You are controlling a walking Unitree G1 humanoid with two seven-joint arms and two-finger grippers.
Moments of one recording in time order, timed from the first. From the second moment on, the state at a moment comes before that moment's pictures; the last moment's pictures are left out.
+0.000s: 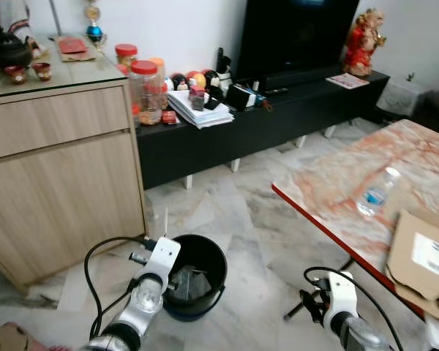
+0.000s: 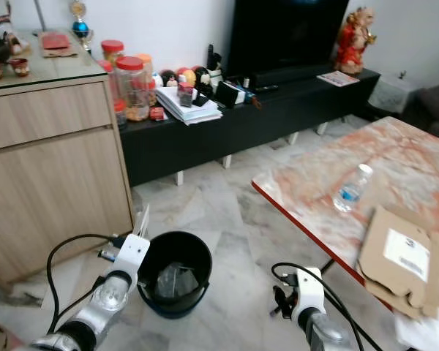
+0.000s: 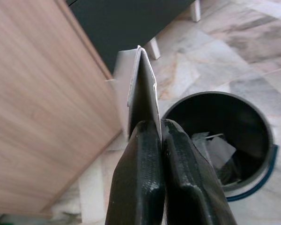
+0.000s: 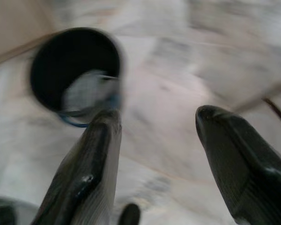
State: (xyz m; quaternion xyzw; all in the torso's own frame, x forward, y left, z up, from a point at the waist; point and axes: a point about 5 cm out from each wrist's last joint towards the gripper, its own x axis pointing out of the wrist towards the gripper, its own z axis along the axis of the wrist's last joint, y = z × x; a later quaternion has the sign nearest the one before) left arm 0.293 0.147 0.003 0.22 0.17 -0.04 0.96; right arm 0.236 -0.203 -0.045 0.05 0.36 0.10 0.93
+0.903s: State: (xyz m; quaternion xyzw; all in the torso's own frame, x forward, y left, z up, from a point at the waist) left arm 0.295 0.101 0.002 -0.01 0.22 -0.15 0.96; right arm 0.260 -0.146 -0.002 0.02 0.32 0.32 0.89
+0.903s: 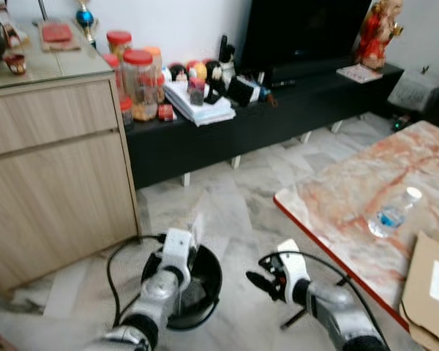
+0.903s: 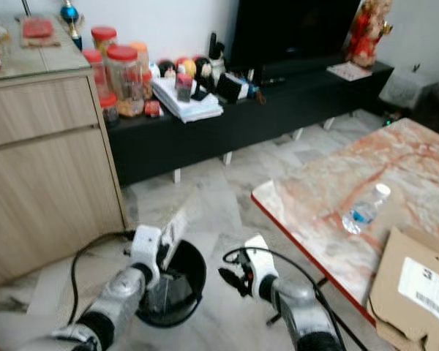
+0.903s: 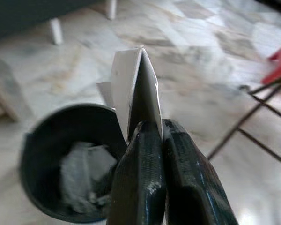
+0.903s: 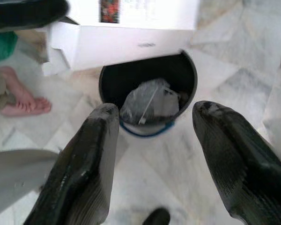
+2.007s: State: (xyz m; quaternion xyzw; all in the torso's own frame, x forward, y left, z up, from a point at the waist) left arm 0.279 0.142 -0.021 0.03 0.30 -0.07 0.95; right arm 0.256 -0.128 0.018 0.01 0.32 0.34 0.88
